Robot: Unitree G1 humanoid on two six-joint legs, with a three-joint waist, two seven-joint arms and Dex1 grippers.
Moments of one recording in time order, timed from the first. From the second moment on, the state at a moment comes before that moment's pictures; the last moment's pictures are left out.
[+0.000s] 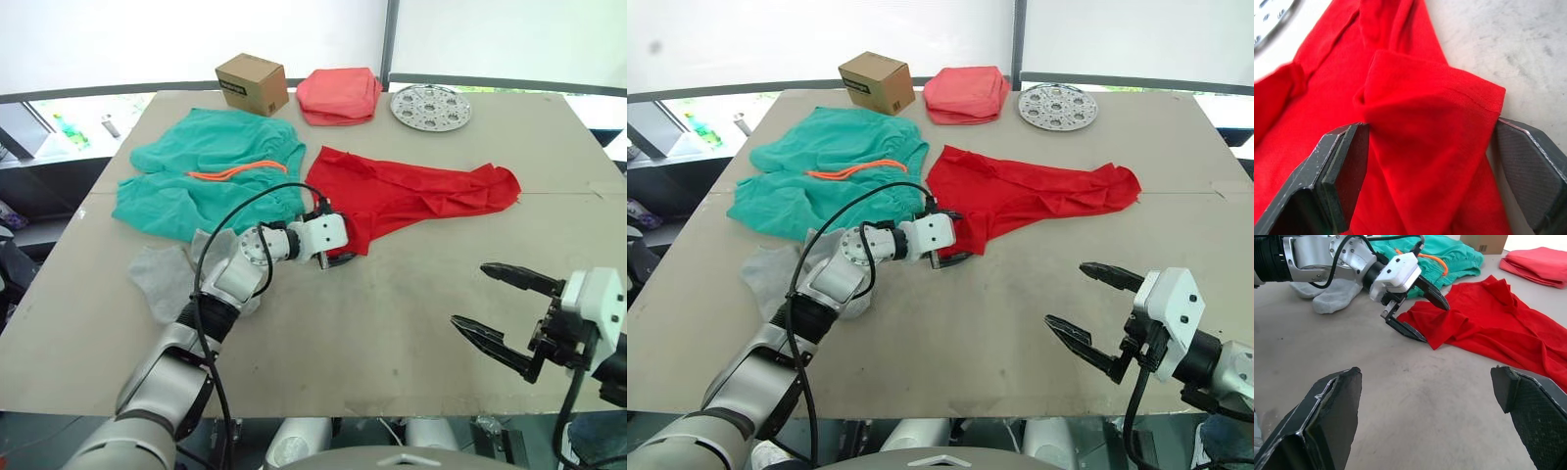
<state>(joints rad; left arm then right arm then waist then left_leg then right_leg) -0.64 0.49 -0.39 0.39 0.15 -0.17 -0.78 0.43 -0.72 -0.49 -0.93 0.73 0.54 0.75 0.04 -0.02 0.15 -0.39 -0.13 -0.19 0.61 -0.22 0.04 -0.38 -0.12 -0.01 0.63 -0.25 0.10</state>
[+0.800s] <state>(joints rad) -0.63 0.41 -0.31 0.49 0.15 -0.27 -0.71 0.43 -0.71 -0.44 -0.93 0.67 0.51 0.68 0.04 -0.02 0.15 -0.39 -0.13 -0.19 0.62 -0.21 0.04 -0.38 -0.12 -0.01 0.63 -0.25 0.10</state>
